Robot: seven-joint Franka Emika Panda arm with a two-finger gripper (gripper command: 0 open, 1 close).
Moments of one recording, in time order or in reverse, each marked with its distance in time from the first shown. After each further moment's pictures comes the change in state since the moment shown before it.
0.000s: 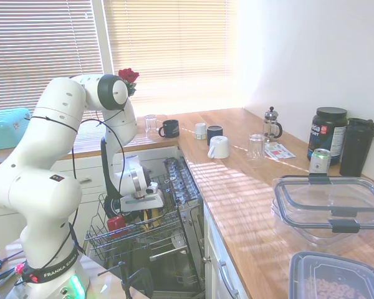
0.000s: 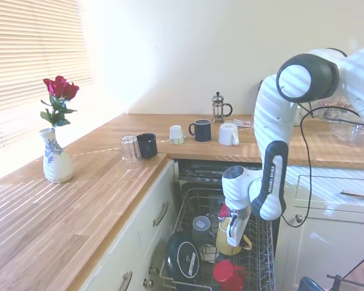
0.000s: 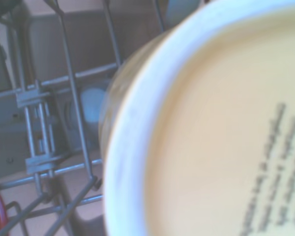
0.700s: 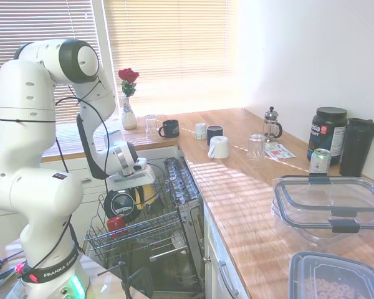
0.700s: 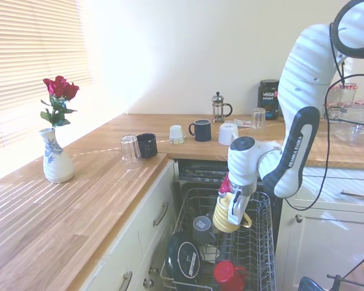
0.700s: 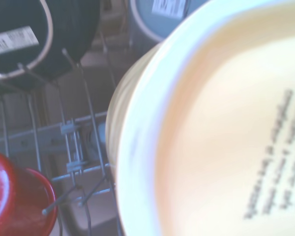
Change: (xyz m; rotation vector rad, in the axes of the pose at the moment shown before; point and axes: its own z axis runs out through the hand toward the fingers) arm -0.022 0.021 -0.135 0.060 0.137 0.018
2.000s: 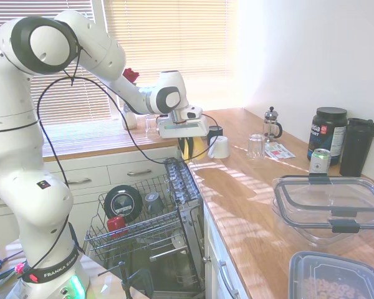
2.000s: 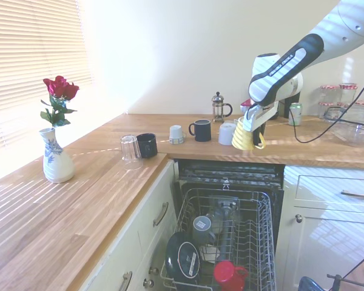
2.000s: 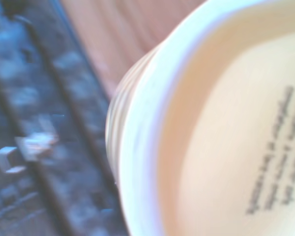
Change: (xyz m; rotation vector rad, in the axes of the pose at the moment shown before) arm 0.224 0.198 -0.126 0.020 -0.059 0.290
